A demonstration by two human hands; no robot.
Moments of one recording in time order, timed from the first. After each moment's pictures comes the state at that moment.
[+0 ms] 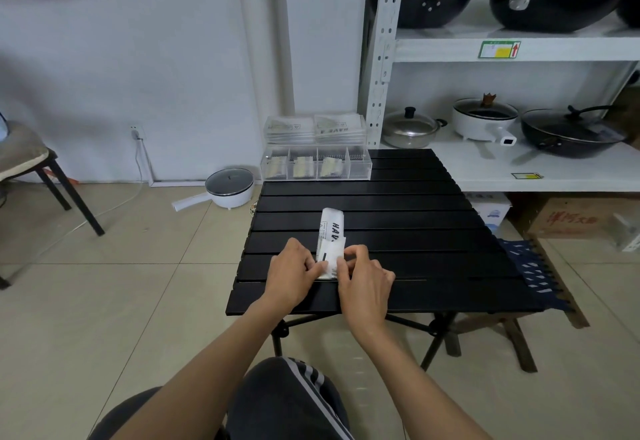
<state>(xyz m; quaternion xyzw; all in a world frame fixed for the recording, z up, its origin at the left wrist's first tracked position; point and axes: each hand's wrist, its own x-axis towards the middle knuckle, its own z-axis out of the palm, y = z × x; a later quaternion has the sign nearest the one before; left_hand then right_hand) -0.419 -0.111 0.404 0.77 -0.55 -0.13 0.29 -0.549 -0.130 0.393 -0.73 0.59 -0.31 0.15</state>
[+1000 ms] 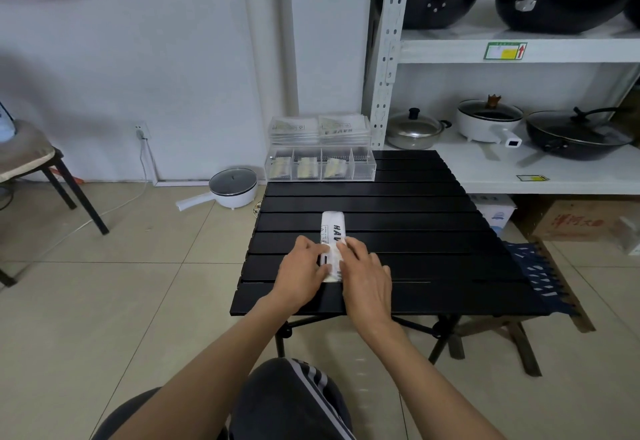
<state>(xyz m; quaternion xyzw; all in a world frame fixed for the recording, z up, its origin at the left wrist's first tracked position) -0.416 -0.120 0.397 0.74 -0.61 -0.12 0.25 -0.551 -0.135 0.392 -0.82 0.52 -0.23 0.06</state>
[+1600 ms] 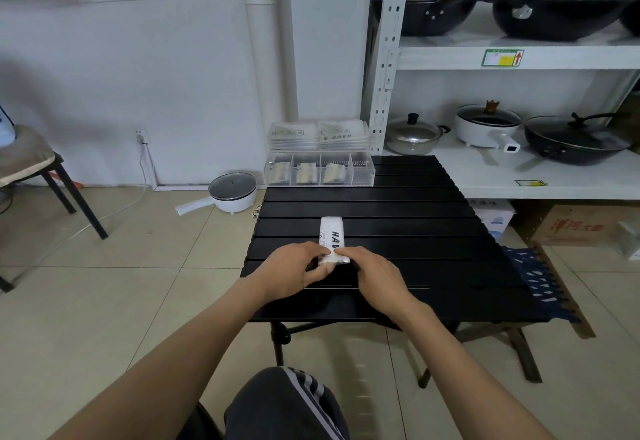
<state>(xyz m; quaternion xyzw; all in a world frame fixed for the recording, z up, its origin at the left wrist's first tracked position) -0.387 -0.122 0.426 0.63 -0.75 -0.10 0.17 -0.581 -0.172 0.412 -0.87 0.42 -0.16 0.22</state>
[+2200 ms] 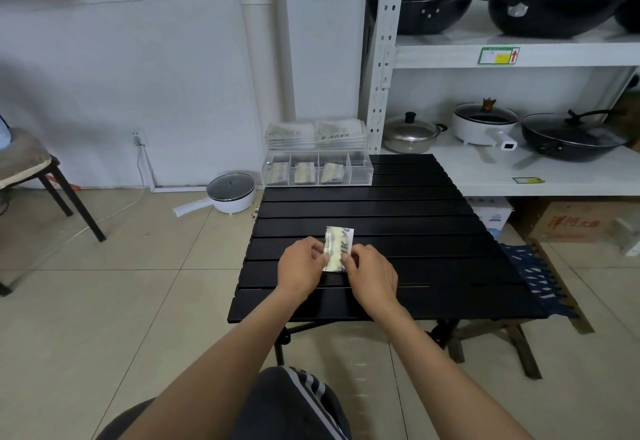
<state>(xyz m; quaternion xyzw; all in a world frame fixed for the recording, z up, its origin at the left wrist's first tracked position) -0.424 -0.135 0.413 0.78 -0.50 -0.17 0.34 -0.556 -0.165 0.408 -0.77 0.57 -0.22 0.17</state>
